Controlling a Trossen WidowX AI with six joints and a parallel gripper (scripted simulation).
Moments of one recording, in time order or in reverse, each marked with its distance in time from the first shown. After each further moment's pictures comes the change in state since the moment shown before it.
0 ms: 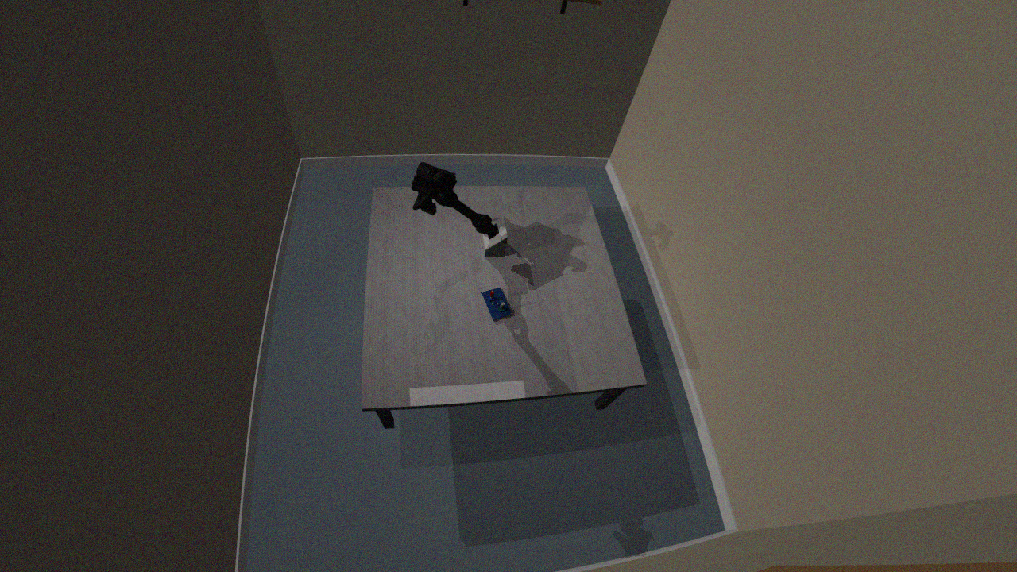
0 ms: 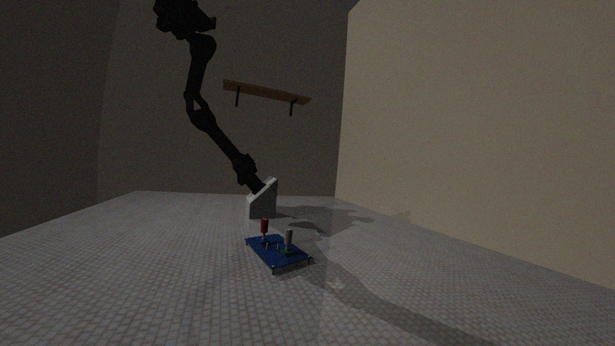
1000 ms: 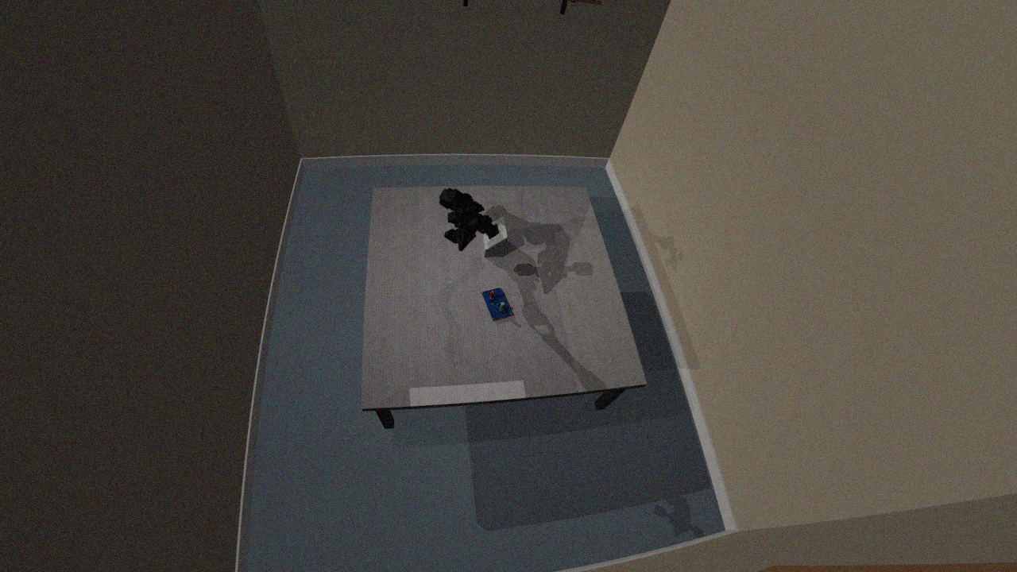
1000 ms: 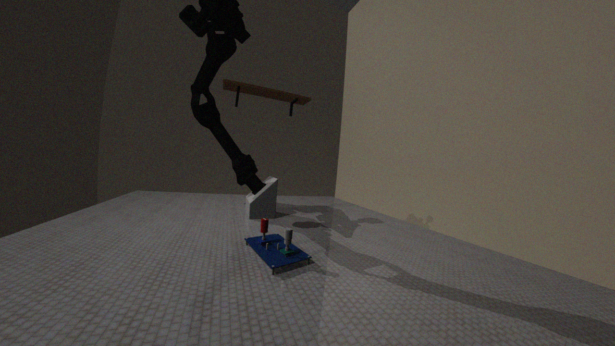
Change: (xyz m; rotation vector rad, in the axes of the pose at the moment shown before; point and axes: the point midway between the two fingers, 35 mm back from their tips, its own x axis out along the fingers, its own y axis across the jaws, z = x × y) arm 0.021 -0.080 -0.189 -0.751 0.346 0.012
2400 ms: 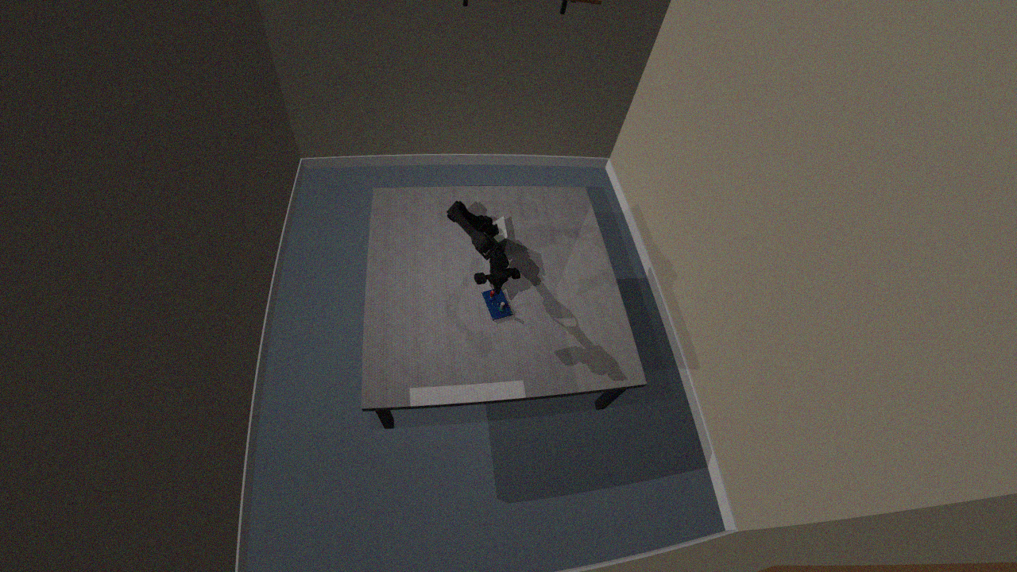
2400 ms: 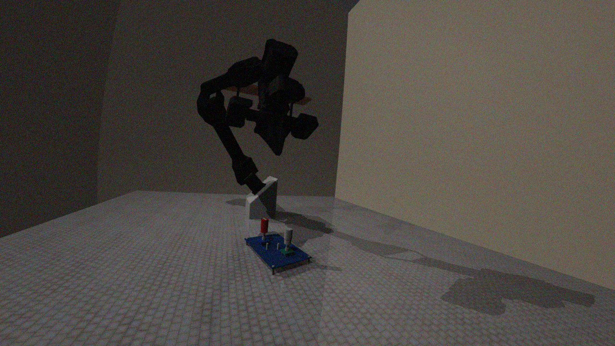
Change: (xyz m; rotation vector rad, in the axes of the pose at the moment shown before) arm 0.007 -0.127 -0.305 -1.059 0.966 -0.041
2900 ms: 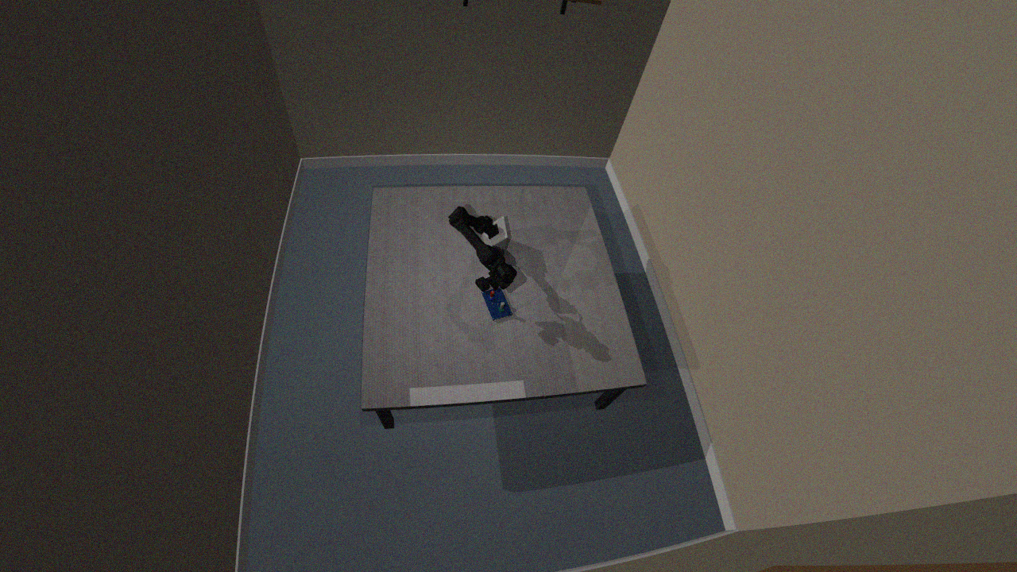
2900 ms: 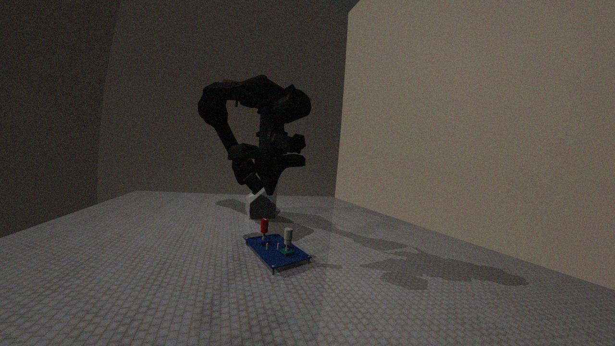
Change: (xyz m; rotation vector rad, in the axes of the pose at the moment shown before) arm 0.040 0.019 -0.097 -0.321 0.399 0.088
